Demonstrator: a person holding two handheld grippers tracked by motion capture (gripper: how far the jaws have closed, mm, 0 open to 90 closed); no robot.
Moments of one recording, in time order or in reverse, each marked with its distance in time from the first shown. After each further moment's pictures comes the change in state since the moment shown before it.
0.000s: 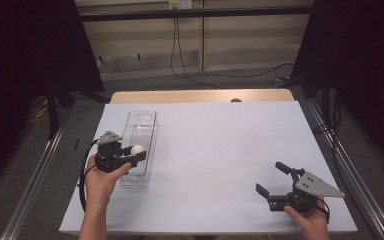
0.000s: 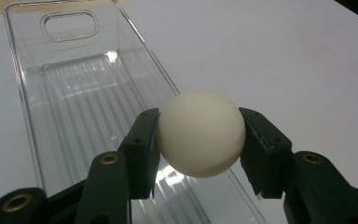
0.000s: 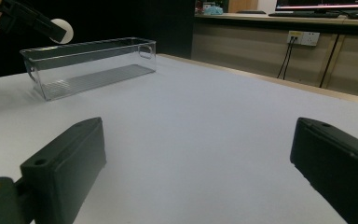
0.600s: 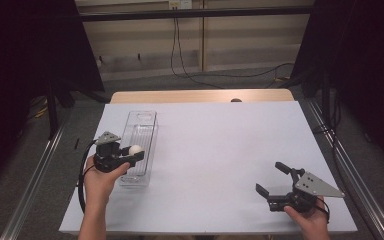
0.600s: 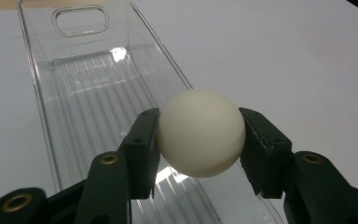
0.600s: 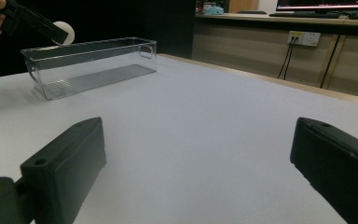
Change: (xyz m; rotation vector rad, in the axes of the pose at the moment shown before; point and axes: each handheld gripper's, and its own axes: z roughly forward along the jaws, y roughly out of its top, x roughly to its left) left arm 0.005 -0.003 0.001 0.001 0.023 -0.009; right arm 0.000 0.000 0.000 -0.001 0.000 -0.002
